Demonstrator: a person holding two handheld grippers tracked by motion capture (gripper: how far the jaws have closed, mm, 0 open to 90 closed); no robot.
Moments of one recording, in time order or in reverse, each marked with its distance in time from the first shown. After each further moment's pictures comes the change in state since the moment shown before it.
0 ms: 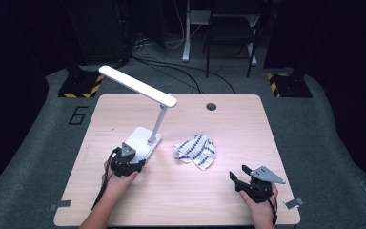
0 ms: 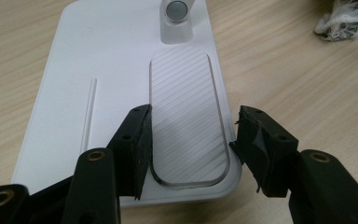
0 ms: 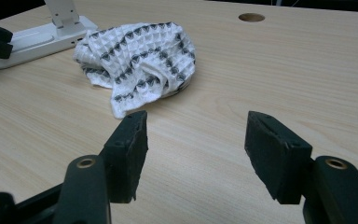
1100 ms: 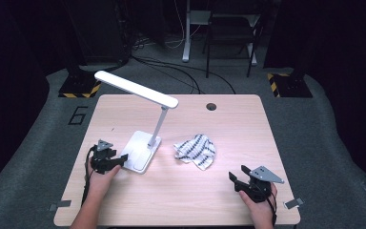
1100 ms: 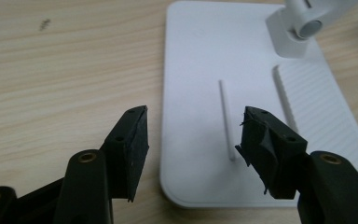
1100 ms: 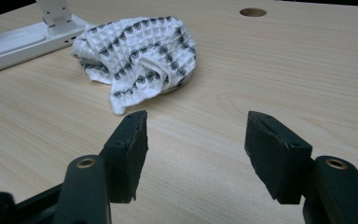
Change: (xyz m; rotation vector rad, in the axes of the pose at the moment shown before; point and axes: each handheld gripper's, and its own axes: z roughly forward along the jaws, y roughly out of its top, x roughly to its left) left arm 0.058 -0.019 -0.014 -0.031 0.021 -0.215; right arm 0.000 -0.002 0.003 0.019 0.003 -0.002
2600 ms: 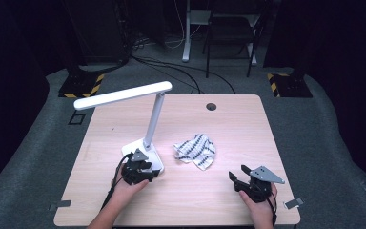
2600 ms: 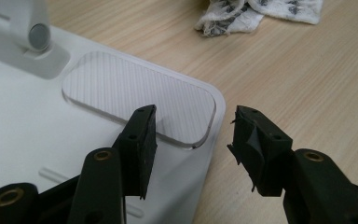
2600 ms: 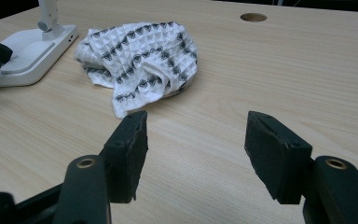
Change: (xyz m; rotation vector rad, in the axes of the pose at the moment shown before) left arm -0.103 0.010 0.012 0.100 -0.256 0.241; right arm 0.001 0.002 -0.002 -0.012 0.002 -0.004
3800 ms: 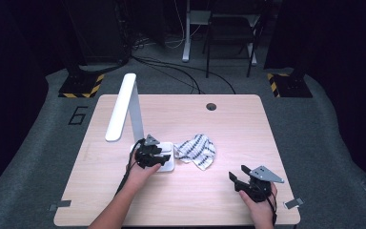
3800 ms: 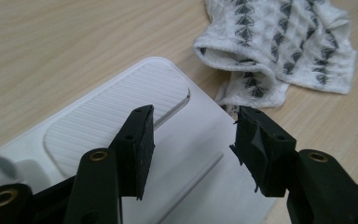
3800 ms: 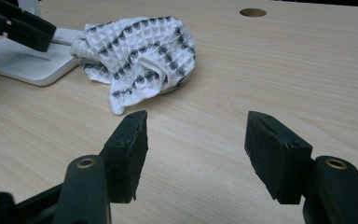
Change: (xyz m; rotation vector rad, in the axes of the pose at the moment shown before) left arm 0.013 0.040 0.029 -0.076 0.015 -0.025; right arm -0.003 -0.002 0.002 0.012 -0.001 0.001
